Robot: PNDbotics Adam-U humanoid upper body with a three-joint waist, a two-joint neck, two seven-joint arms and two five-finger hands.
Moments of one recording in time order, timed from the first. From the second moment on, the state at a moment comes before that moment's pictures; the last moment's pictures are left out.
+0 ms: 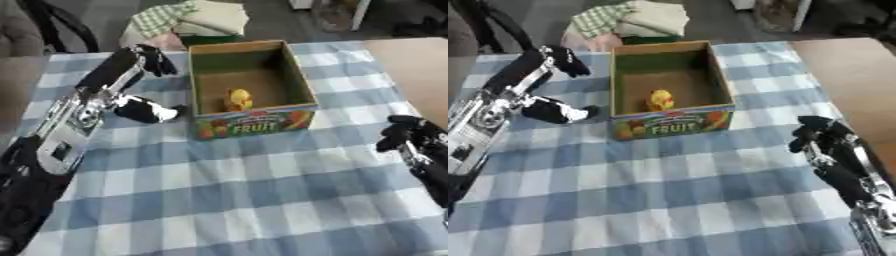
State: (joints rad) left arm -0.60 0.50 -0.23 -1.55 -0.57 -0.05 -0.18; right arm -0.26 -0.36 0.07 -1.59 -0.19 -0.21 0.13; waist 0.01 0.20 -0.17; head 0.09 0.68
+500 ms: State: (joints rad) left arm -0.54 0.52 -0.22 -1.59 -0.51 -0.01 -0.20; right arm -0.25 -0.36 0.07 -1.59 -0.19 -0.21 0.13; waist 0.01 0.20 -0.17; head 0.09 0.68
